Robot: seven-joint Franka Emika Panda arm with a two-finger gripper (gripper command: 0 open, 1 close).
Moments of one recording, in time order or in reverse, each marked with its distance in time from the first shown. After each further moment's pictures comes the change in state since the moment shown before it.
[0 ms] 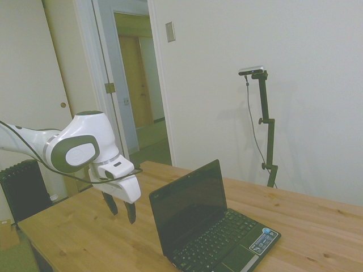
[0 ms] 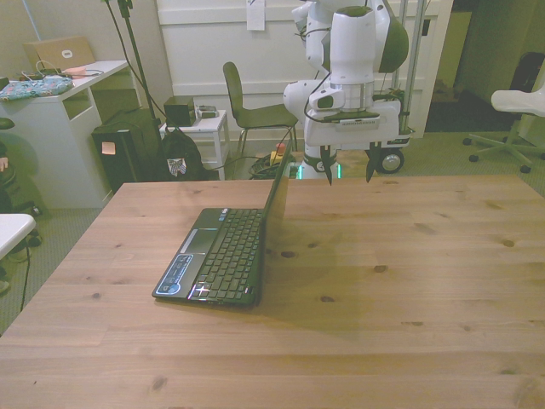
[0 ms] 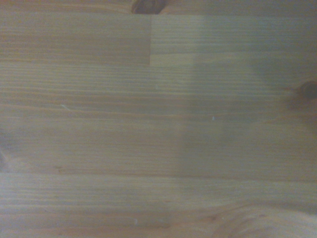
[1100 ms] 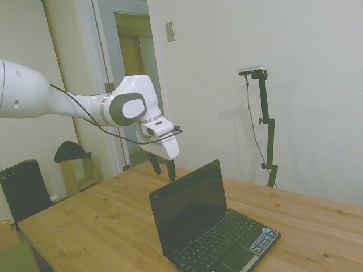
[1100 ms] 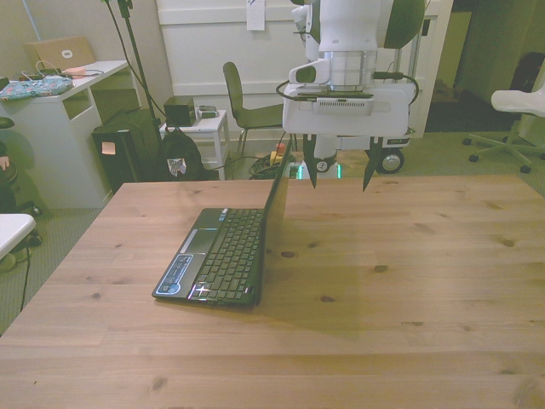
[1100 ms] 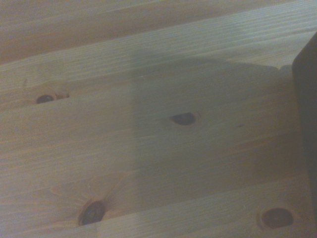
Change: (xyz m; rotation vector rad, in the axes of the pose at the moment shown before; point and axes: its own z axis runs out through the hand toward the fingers) arm 0.143 -0.081 -0.070 -0.001 0.071 0.255
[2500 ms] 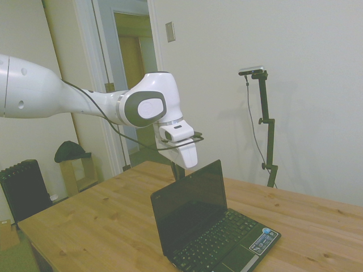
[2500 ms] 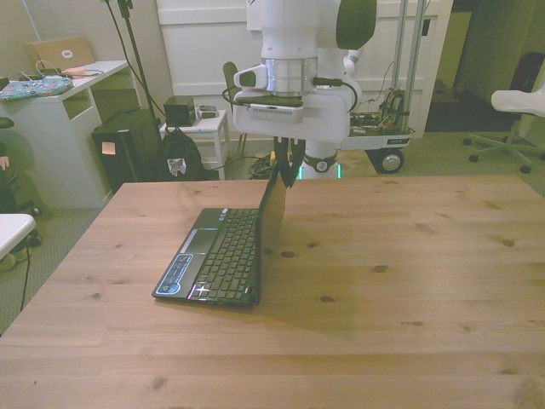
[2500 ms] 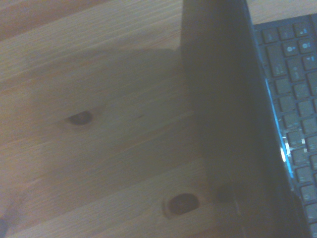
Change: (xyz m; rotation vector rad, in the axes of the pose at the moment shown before) arm 0.080 0.064 0.004 -0.073 -0.031 0.168
